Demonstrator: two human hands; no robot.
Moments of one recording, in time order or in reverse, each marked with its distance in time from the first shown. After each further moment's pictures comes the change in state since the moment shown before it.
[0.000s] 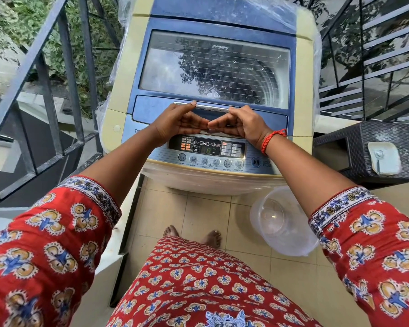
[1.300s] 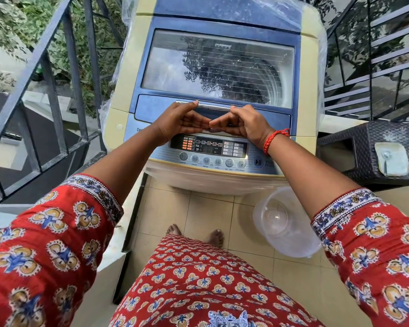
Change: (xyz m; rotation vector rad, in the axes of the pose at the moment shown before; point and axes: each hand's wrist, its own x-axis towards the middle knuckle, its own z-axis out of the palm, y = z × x) left_hand 0.000 0.002 0.002 -0.007 0.016 -0.011; right_hand 0.000 0.001 0.000 0.016 -0.013 -0.041
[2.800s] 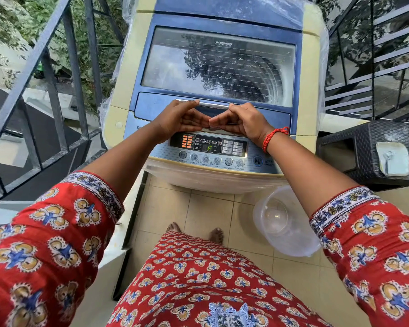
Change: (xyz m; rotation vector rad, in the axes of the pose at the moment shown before) left_hand 0.004 -0.001 0.000 0.020 0.007 -0.013; right_hand 0.004 -0.001 0.001 -0.028 0.031 0.033
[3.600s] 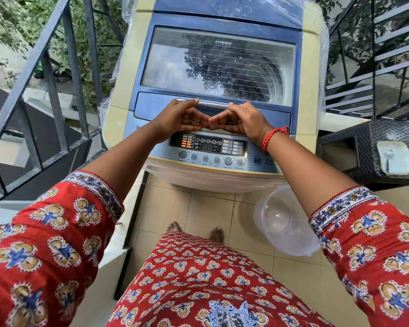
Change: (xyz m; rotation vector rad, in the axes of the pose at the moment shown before) left_hand 0.001 0.001 0.000 -0.002 0.014 -0.016; right_hand 0.000 -0.001 0.000 0.026 -0.005 -0.017
